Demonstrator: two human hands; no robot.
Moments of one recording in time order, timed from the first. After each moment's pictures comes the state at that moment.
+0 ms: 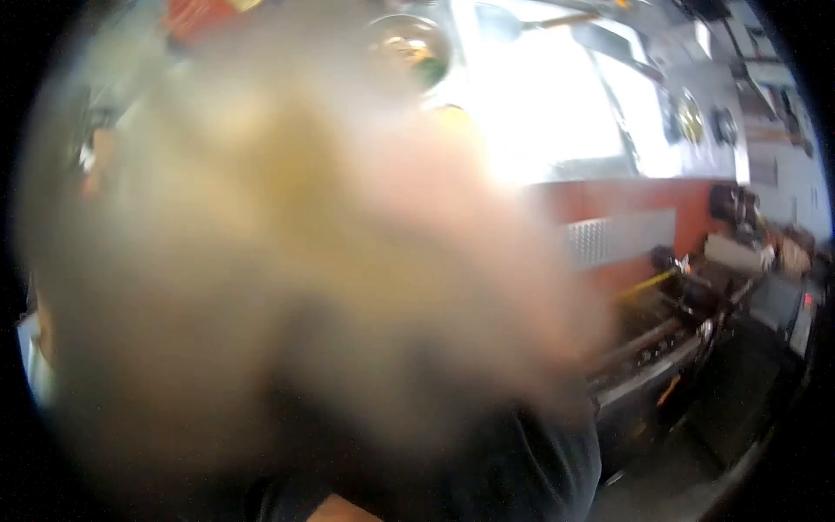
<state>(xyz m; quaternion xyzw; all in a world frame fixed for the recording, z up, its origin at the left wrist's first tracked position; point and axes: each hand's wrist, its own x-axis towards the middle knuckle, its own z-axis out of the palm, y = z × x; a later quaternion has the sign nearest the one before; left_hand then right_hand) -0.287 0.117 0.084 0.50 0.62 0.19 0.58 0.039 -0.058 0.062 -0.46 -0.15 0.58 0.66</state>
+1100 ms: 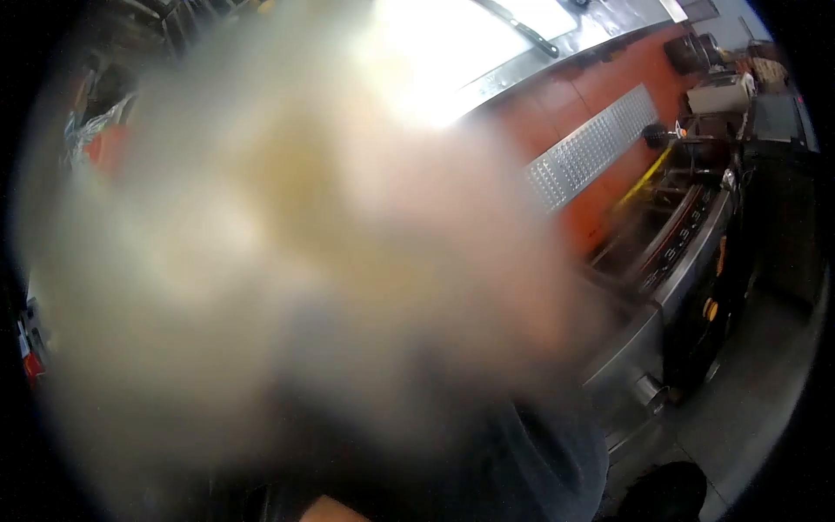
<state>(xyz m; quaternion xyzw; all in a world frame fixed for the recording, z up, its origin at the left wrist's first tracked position) -0.371 0.065 -0.074 0.21 0.70 0.28 0.62 0.041 -0.152 0.043 -0.77 -0.38 -0.07 0.50</state>
